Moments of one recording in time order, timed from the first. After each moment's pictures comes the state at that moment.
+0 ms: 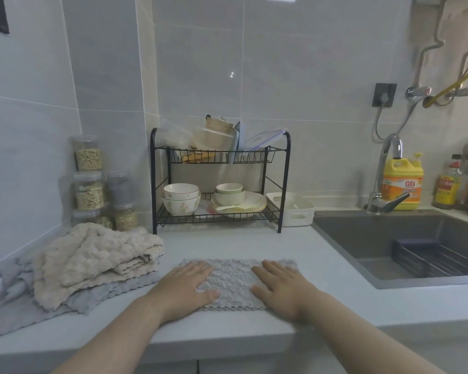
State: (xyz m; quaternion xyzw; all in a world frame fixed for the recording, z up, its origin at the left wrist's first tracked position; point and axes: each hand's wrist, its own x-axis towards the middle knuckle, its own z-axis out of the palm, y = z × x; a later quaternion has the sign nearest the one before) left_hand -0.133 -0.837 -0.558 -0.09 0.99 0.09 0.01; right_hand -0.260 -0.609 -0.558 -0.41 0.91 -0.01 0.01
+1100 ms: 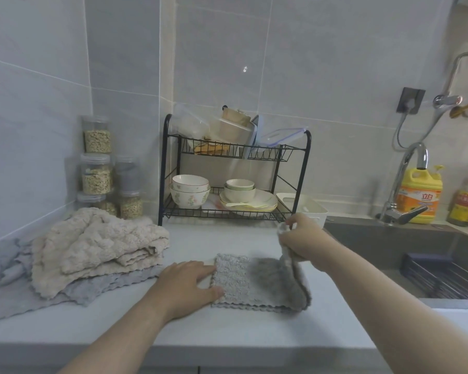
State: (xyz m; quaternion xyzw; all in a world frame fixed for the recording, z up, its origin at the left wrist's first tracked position) left_hand -0.127 -0.837 -0.556 -0.14 0.97 0.17 -0.08; right_hand -0.277 -0.641 -0.465 -0.19 0.86 -0.46 0.07
